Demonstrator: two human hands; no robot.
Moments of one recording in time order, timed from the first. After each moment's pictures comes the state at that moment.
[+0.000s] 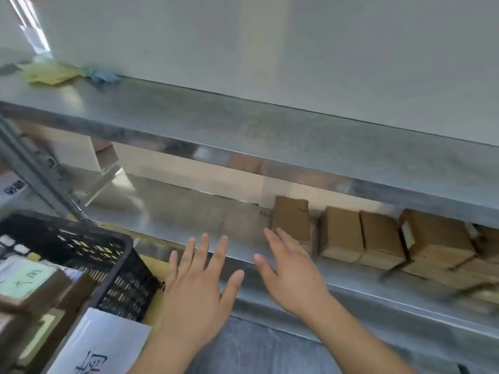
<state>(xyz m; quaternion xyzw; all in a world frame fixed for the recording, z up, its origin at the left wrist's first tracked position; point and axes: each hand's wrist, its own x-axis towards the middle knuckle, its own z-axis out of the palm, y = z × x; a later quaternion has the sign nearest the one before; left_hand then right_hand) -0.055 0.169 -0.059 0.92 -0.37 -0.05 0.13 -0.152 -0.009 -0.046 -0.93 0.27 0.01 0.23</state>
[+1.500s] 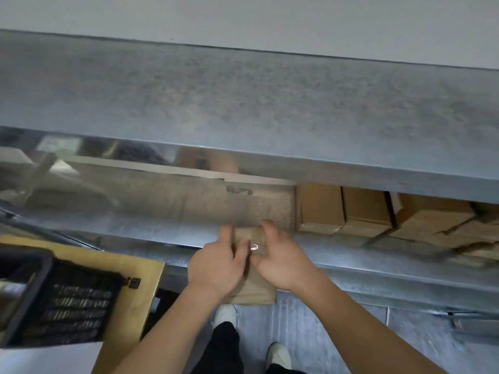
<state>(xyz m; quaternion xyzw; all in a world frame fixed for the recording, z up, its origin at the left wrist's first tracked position) -0.061 0.011 -0.134 0.90 -0.35 -0.18 0.20 -0.169 -0.108 -0.125 -0.85 0.35 0.11 0.39</state>
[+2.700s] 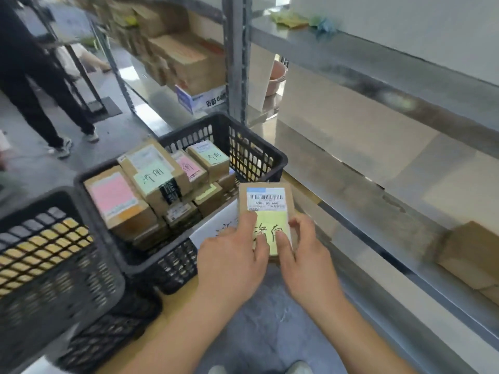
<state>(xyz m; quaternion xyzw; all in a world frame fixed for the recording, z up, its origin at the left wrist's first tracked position) -0.165 0.364 -0.041 0.97 -0.11 0.08 0.18 -0.193 0.219 -0.040 -0.91 0.09 -0.04 0.40</state>
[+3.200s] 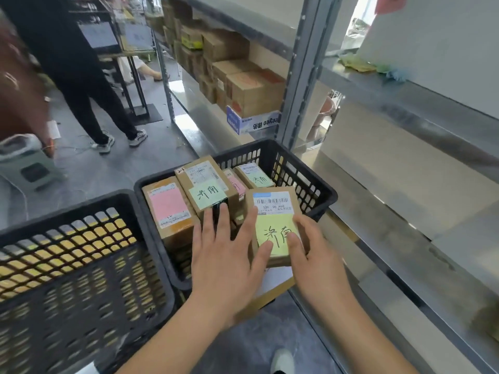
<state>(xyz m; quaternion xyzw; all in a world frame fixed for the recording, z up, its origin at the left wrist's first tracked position) -0.137 0.468 -0.027 0.98 -0.02 0.07 0.16 -0.129 0.295 -0.016 -0.92 0.04 -0.02 0.39</state>
